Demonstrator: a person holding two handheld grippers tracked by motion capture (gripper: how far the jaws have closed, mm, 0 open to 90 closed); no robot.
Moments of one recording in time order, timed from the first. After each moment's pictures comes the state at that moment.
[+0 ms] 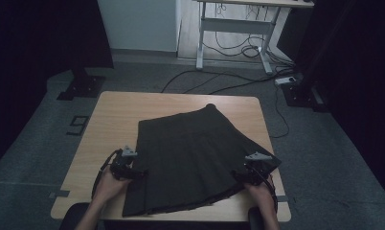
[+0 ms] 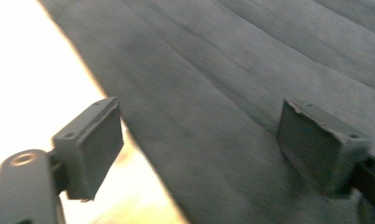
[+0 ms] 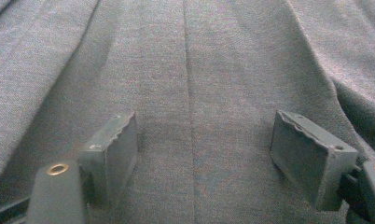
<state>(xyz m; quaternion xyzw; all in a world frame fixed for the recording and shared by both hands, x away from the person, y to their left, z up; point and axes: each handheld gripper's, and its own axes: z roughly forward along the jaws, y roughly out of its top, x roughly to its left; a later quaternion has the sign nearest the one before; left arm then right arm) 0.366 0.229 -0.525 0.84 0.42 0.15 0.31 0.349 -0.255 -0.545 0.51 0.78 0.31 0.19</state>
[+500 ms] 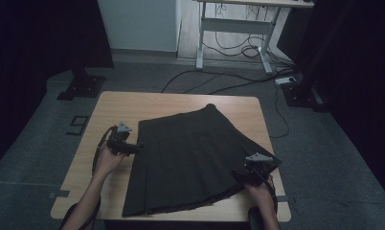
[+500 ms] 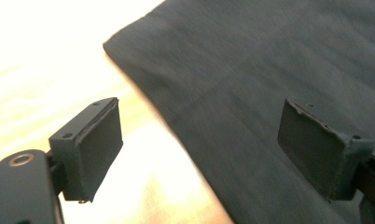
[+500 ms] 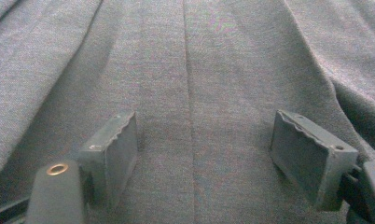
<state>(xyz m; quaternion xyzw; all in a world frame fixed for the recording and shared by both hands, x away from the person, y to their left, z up) 0.441 0.244 -0.499 0.81 0.44 0.18 0.33 0.347 -0.256 -0.547 0.51 0.77 0.32 0.20</state>
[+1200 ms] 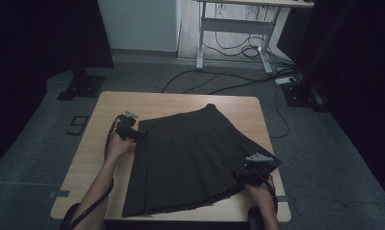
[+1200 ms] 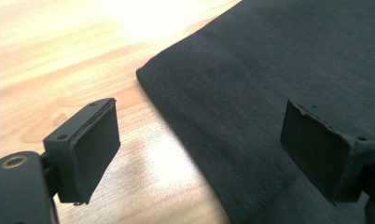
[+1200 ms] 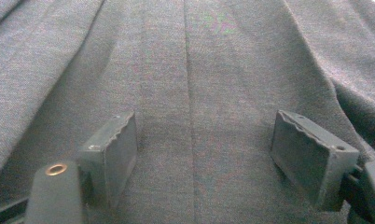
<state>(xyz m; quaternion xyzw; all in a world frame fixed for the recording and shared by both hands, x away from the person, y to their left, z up) 0.507 0.237 -0.531 0.79 0.50 0.18 0.31 0.347 -0.257 -0.548 0.50 0.77 0.33 0.20</state>
